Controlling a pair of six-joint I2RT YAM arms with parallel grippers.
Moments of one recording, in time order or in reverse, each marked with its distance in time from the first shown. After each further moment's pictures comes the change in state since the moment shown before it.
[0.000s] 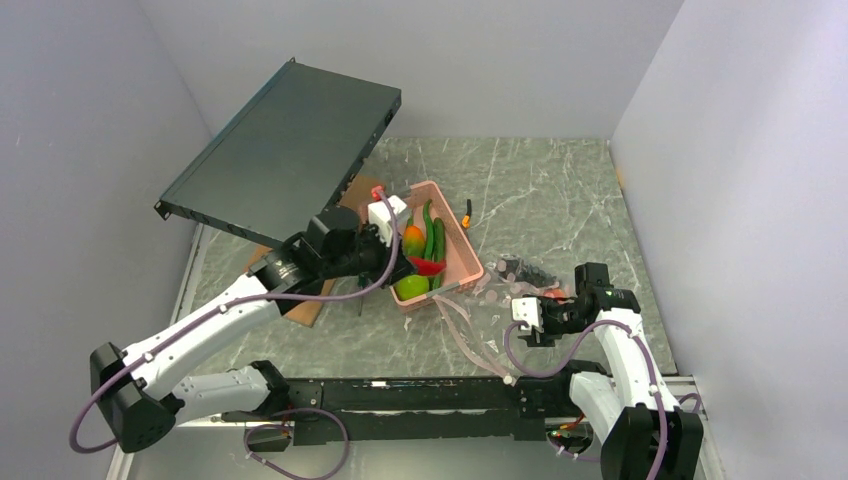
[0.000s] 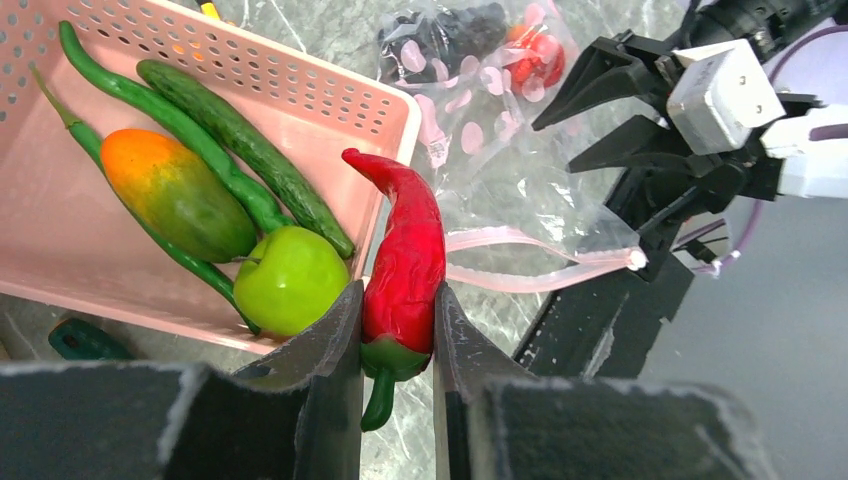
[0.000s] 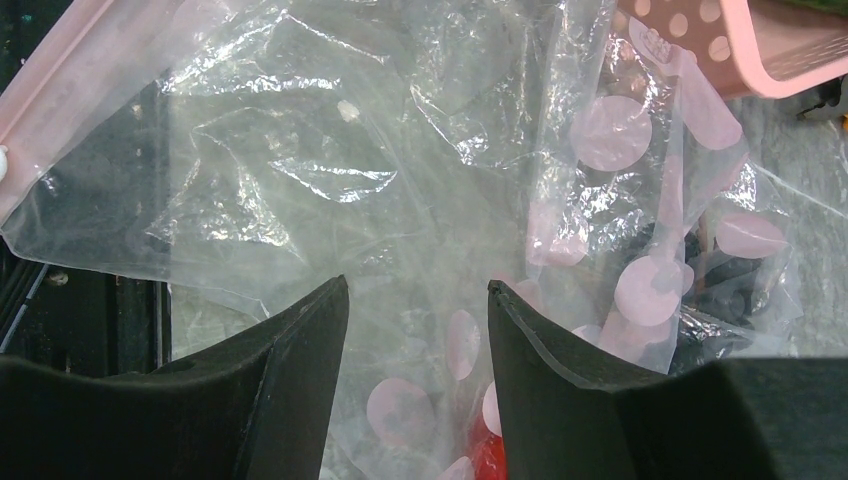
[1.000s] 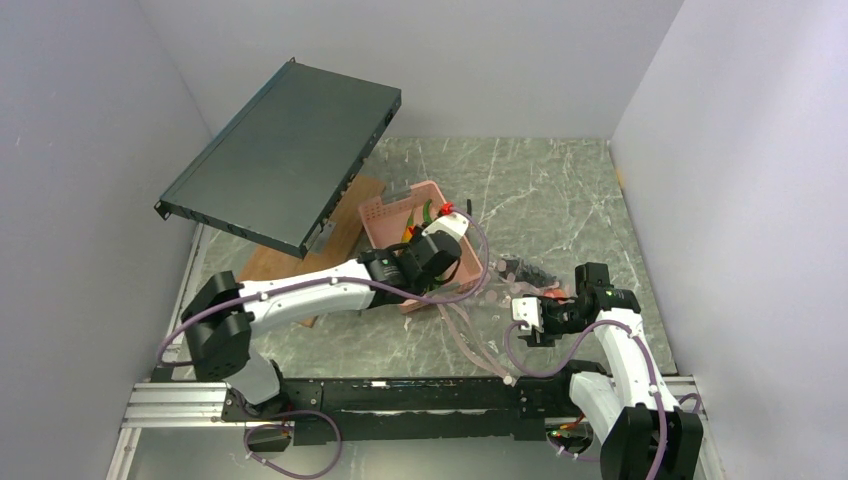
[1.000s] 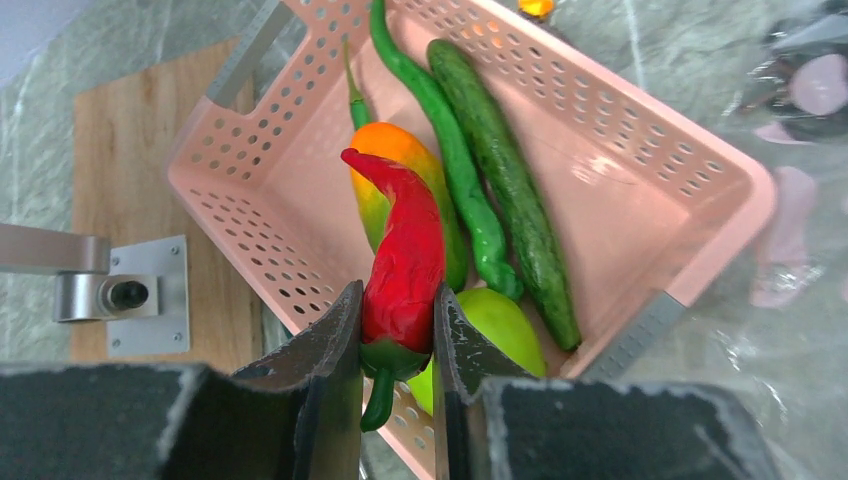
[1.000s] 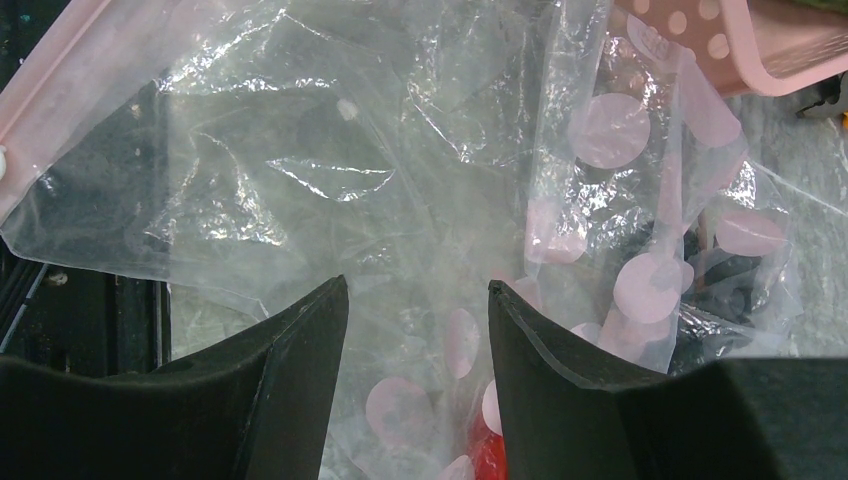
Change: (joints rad) left arm -0.305 0.471 0.184 0.029 -0.949 0.049; right arm -0.003 0.000 0.000 0.000 0.000 0.000
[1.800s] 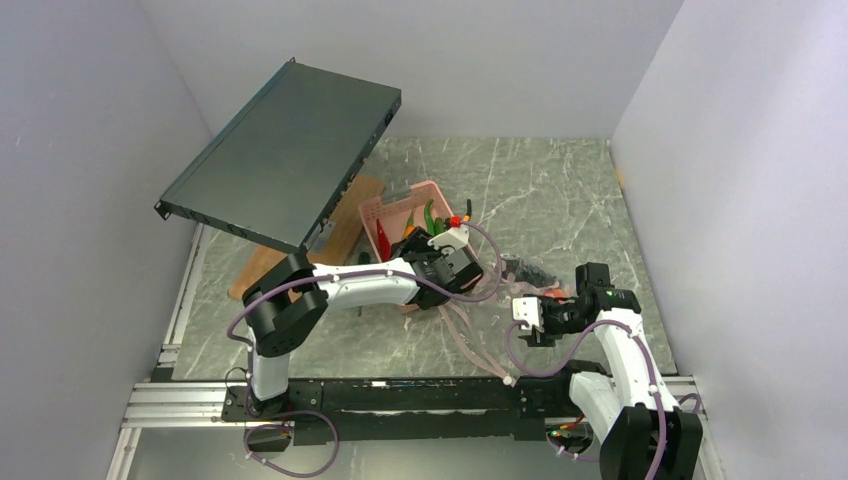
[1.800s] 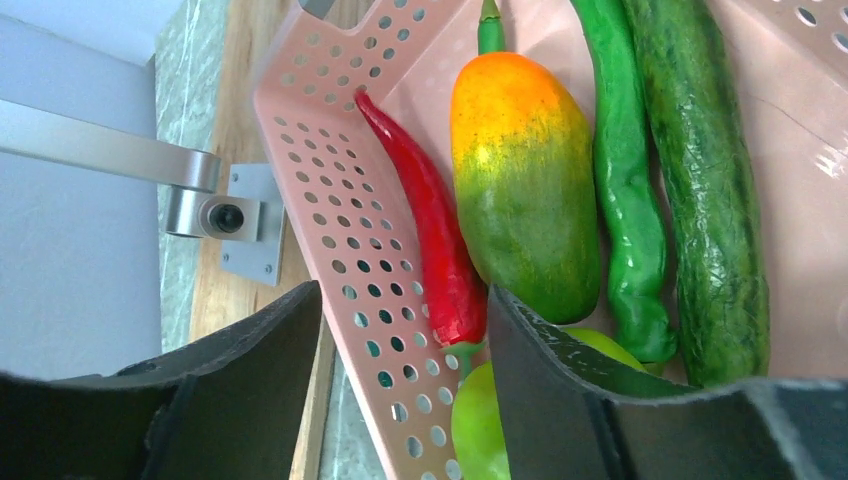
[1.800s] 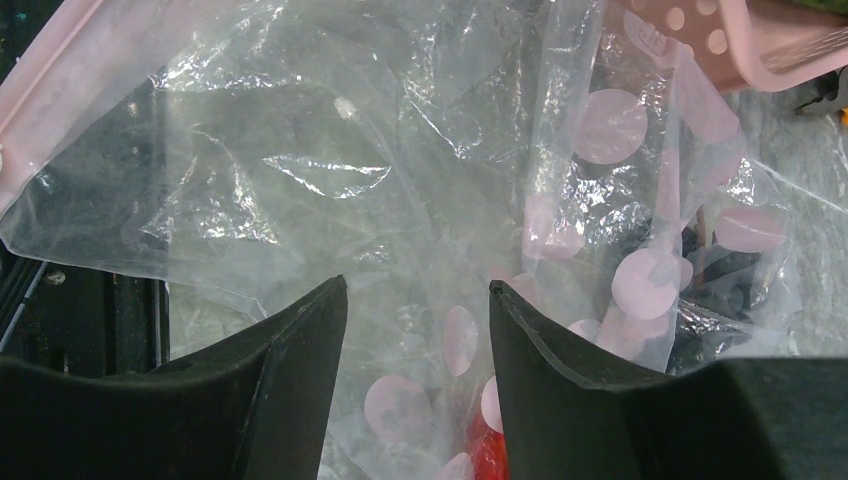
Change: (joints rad) left arm -0.001 0.328 0.117 -0.165 -0.384 -0.129; right arm -0.007 0.000 0.000 -0.001 0.000 -0.003
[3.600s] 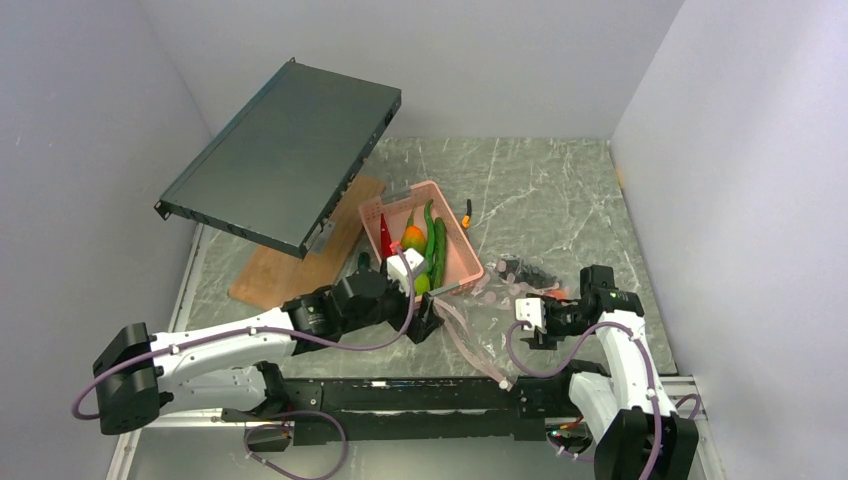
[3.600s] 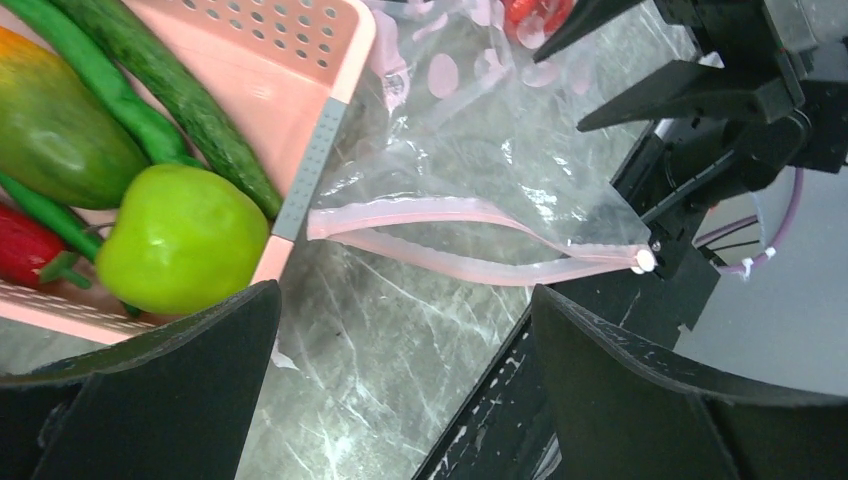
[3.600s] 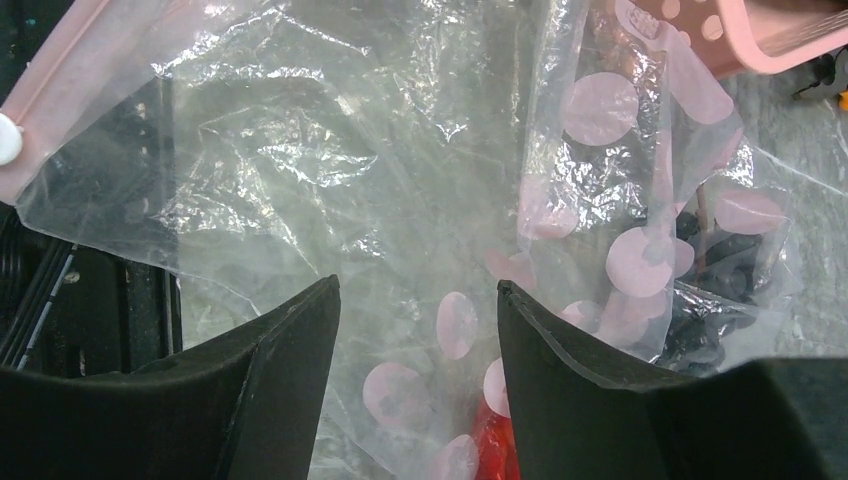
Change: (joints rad) left arm -0.002 -0.796 -0.628 0.487 0.994 -0.080; right arm -0.043 -0.019 0.000 -0.042 -0.010 -0.027
